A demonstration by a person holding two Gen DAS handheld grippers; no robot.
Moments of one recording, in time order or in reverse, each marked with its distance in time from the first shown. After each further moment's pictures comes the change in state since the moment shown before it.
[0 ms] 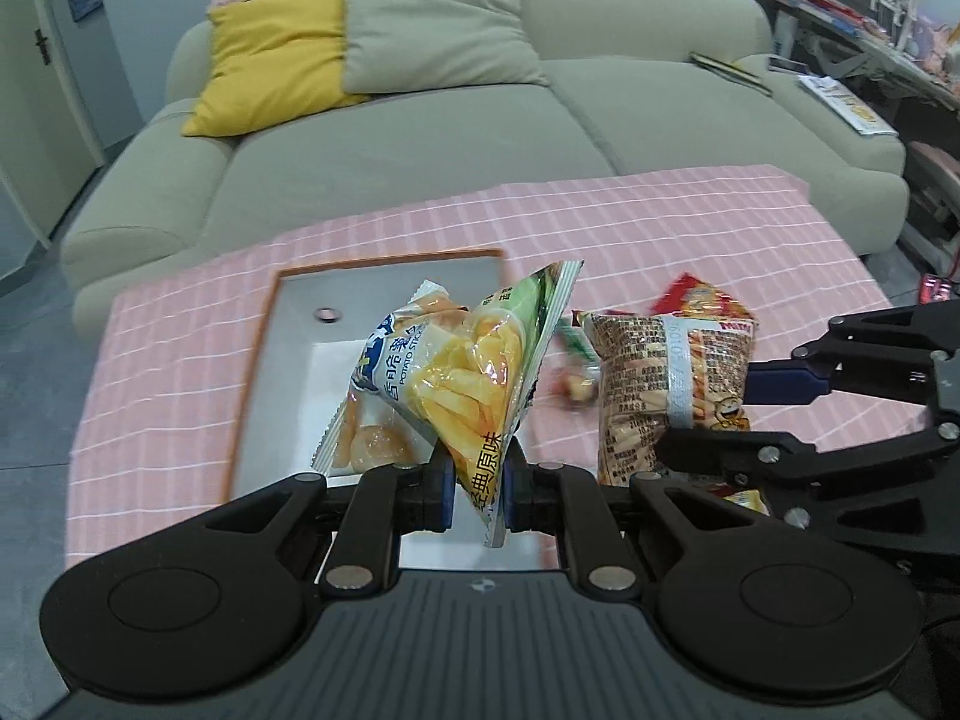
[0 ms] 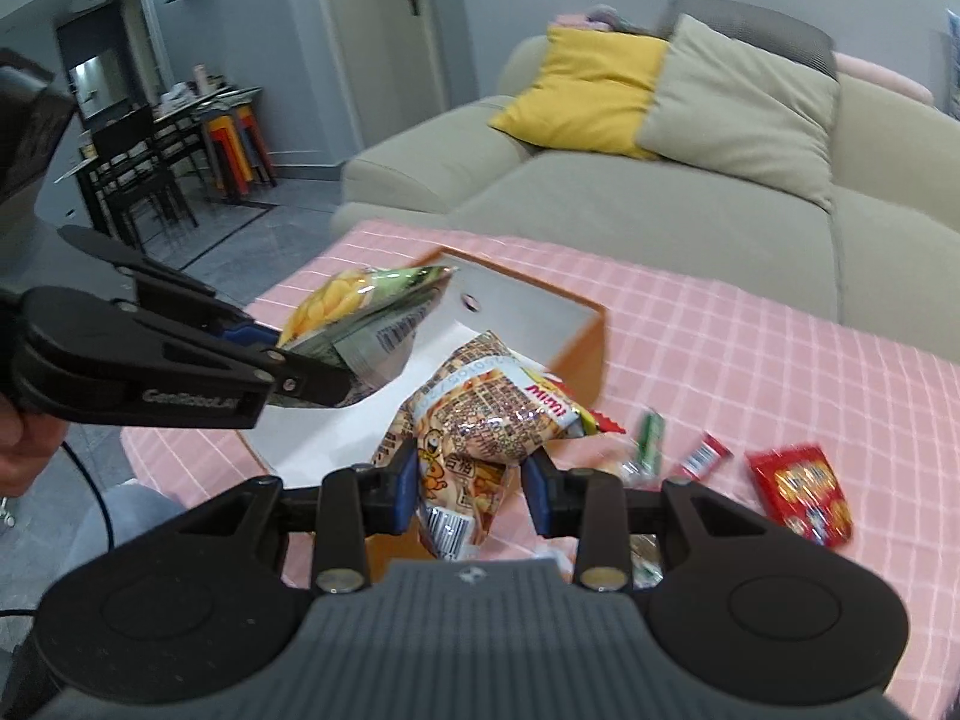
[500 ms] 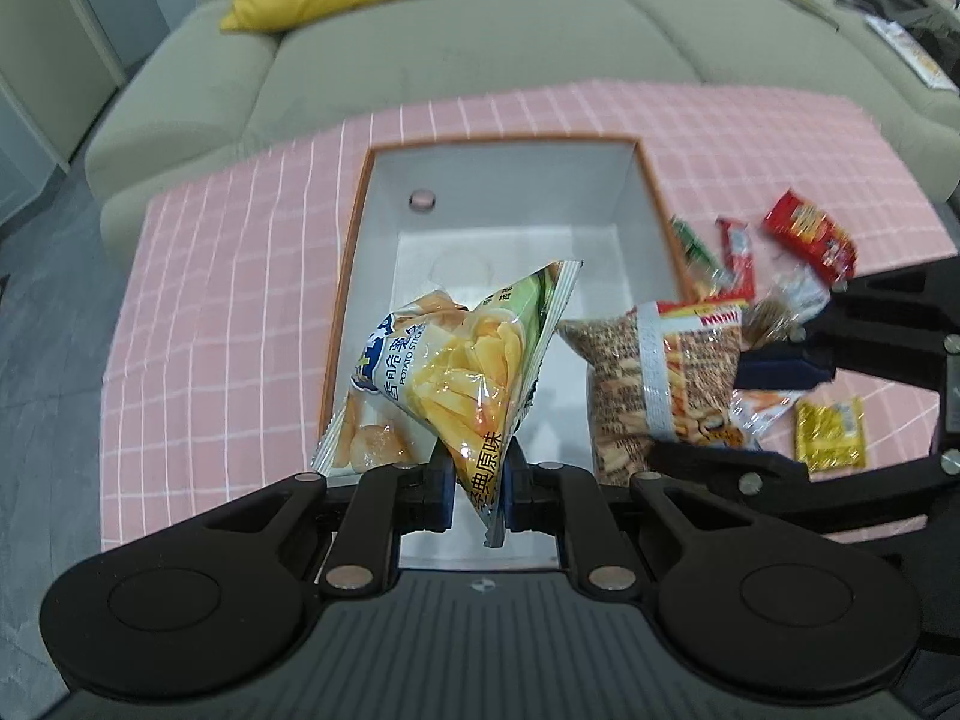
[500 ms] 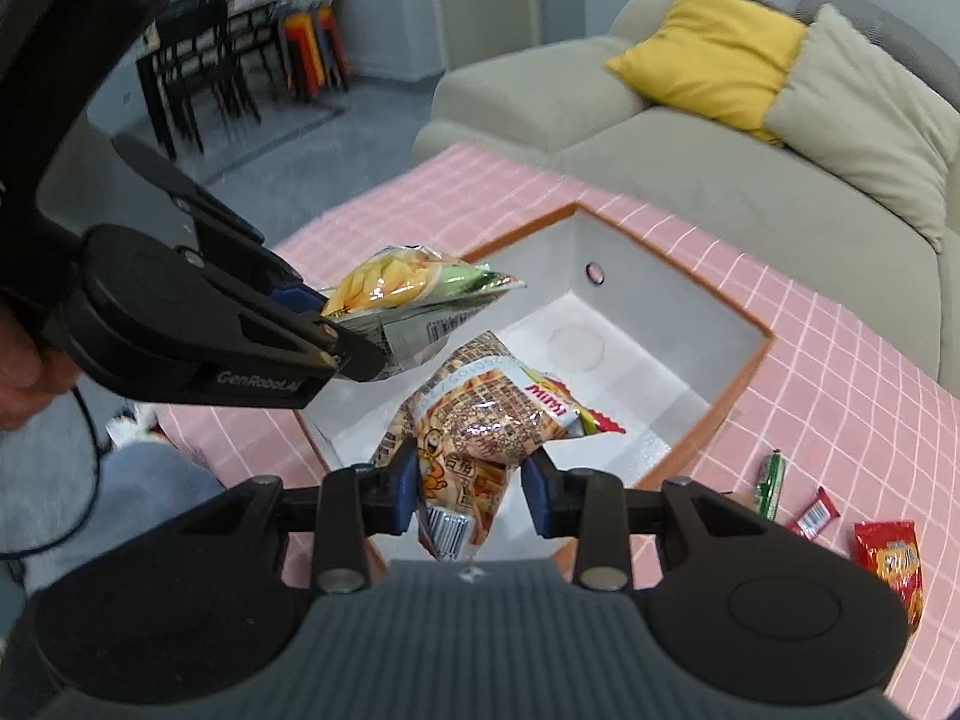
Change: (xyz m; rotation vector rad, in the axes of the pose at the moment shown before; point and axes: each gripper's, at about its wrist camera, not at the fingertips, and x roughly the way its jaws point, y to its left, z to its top) left arm 0.055 0.072 -0.015 -0.023 0.212 0.042; right arm 0.099 0.066 0.027 -0.183 0.197 0.052
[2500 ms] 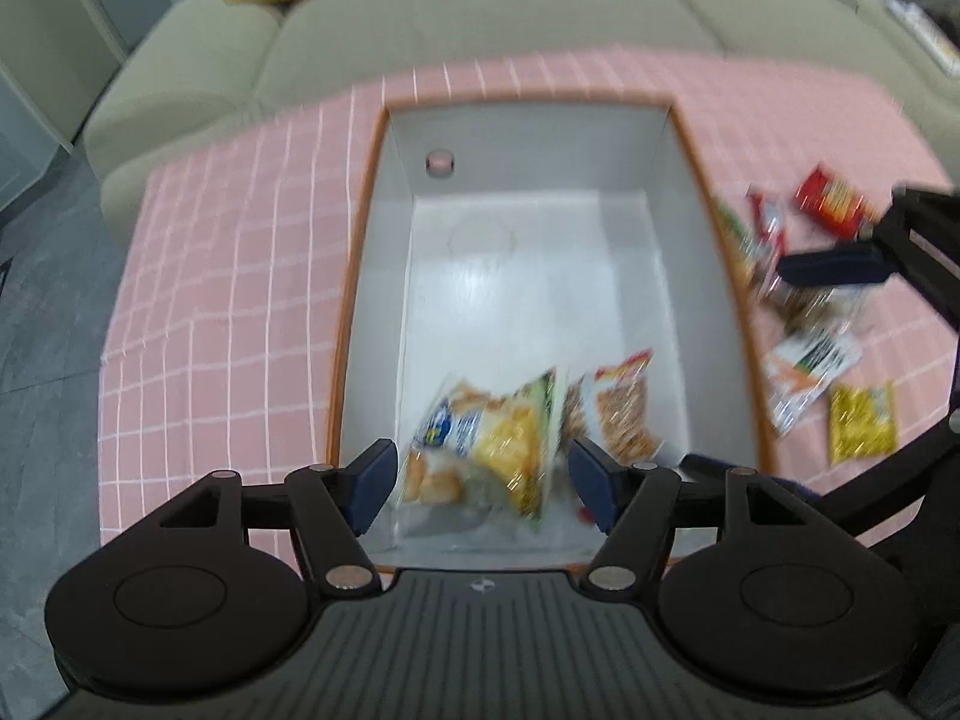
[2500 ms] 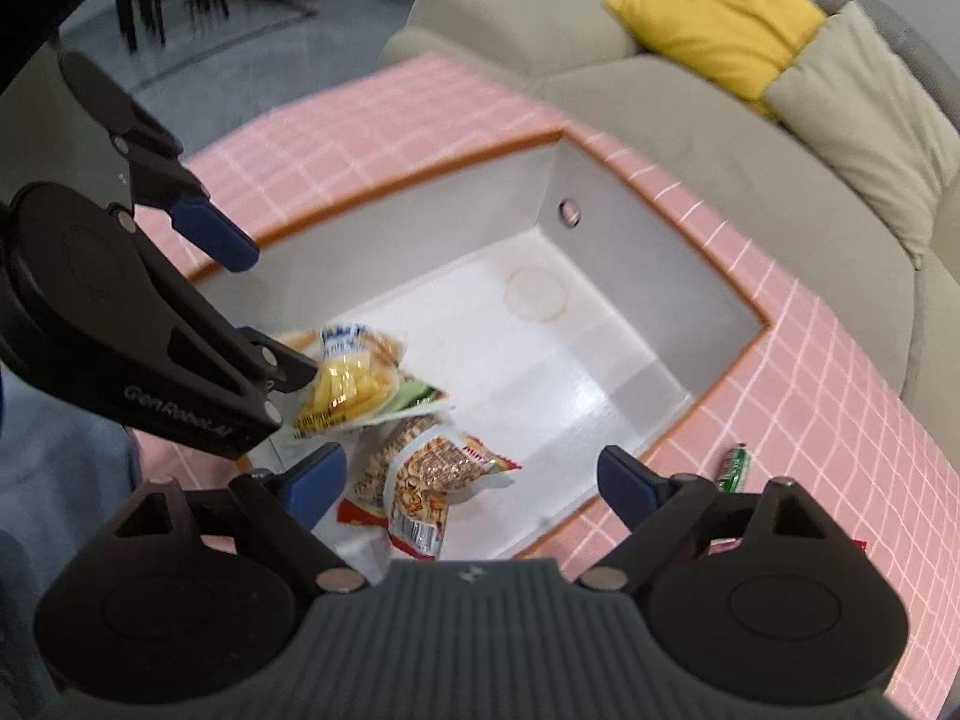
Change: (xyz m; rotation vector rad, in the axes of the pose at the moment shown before) left arm 0.007 0.004 -0.001 -0.023 0.003 0.004; right arm 0.031 0.003 0.009 -0.061 0.100 -0.137
